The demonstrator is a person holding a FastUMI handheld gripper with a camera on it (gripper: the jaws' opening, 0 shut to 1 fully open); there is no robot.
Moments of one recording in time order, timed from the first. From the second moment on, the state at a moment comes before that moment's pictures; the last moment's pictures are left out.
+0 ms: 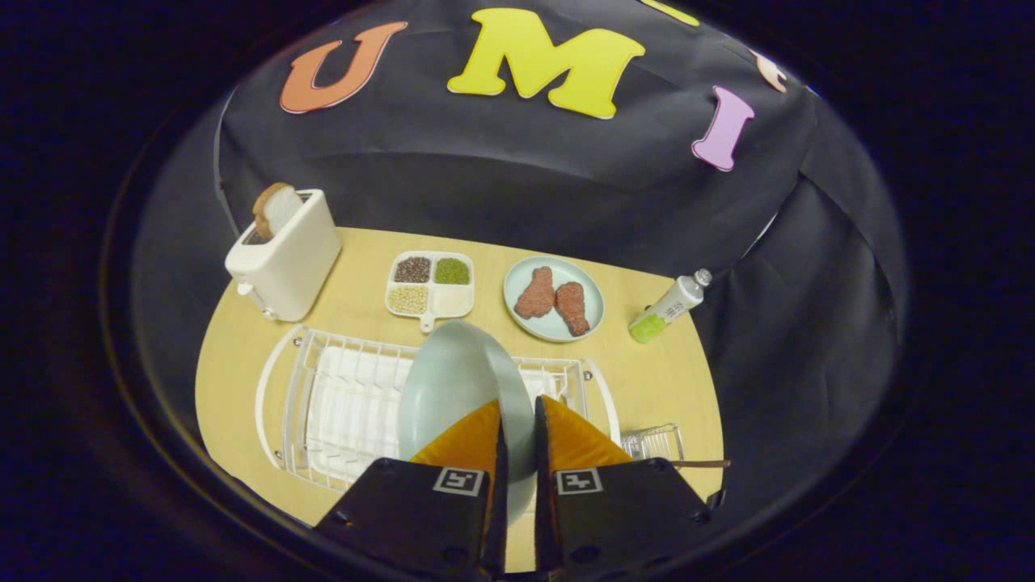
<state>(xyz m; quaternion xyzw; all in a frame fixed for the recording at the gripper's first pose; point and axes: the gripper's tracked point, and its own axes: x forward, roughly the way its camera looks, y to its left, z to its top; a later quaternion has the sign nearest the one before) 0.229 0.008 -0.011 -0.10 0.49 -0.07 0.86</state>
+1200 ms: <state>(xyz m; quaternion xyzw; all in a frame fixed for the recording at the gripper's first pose) 0.015 -0.063 -0.151 0.11 0.56 0.04 0.82</state>
